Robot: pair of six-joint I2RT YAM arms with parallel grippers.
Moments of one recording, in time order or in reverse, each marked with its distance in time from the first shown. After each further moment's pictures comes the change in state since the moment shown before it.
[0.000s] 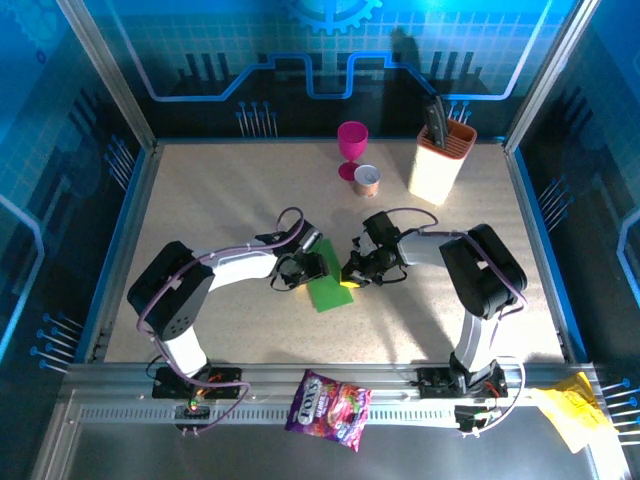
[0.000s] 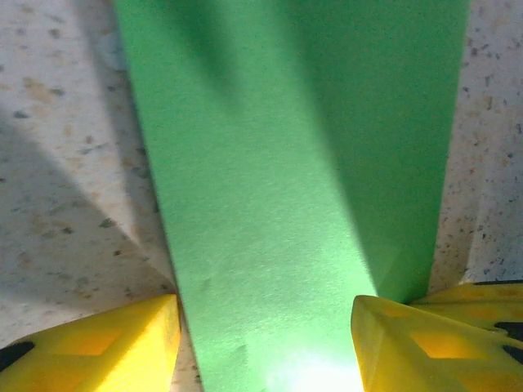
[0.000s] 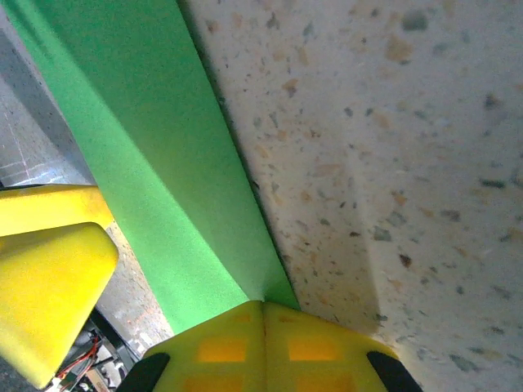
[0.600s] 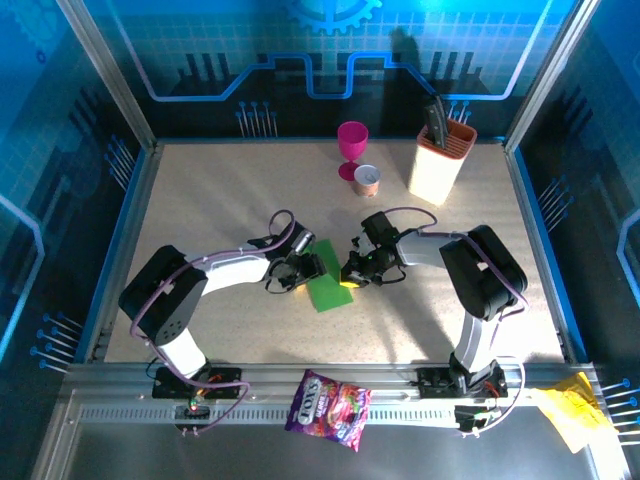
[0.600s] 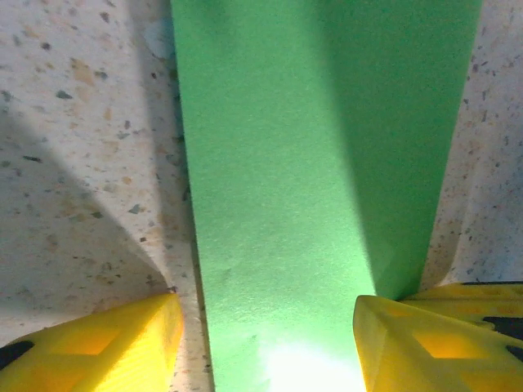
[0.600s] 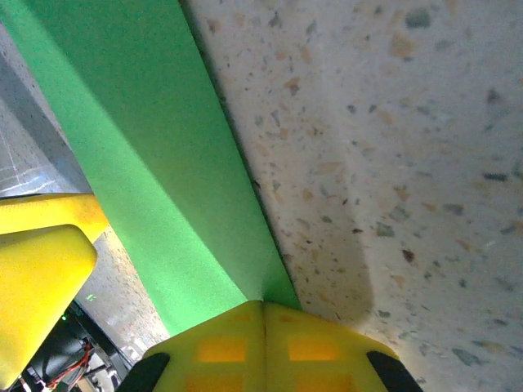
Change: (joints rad) left arm 0.030 -0.056 -0.084 0.067 0.021 -0.054; right arm 0.015 -0.009 0.005 -0.011 0.034 0.010
